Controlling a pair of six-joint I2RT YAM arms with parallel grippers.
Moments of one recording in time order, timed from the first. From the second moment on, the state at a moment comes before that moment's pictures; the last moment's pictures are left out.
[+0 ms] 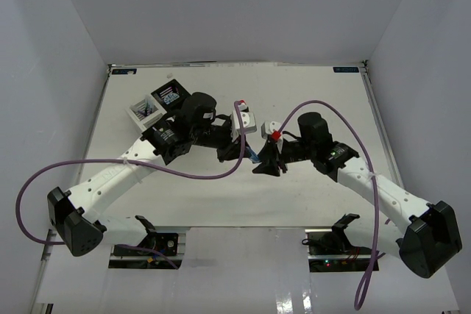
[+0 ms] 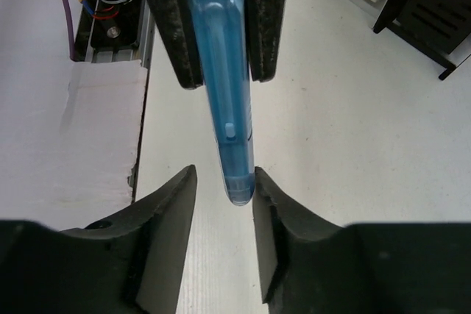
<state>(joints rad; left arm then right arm) -0.80 1.28 1.27 -0.54 0.61 0.32 0.62 1.10 0.78 -0.18 -0.94 -0.37</state>
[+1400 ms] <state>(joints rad) -0.78 1.25 1.14 -0.29 0.71 0.23 0.60 1.08 0.80 -0.23 -0.90 -0.29</state>
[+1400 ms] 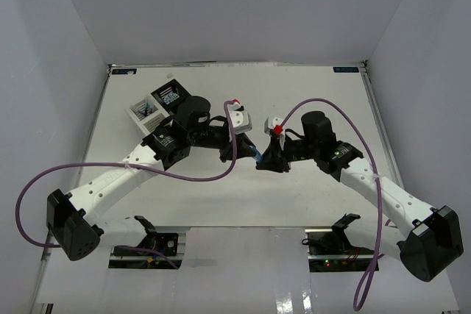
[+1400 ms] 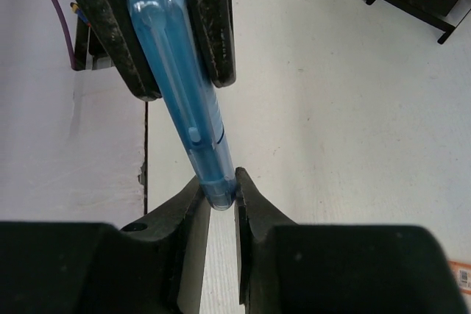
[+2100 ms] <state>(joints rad) -0.78 1.25 1.10 -0.18 0.68 0.23 0.57 1.08 0.80 -0.22 -0.84 -0.21</state>
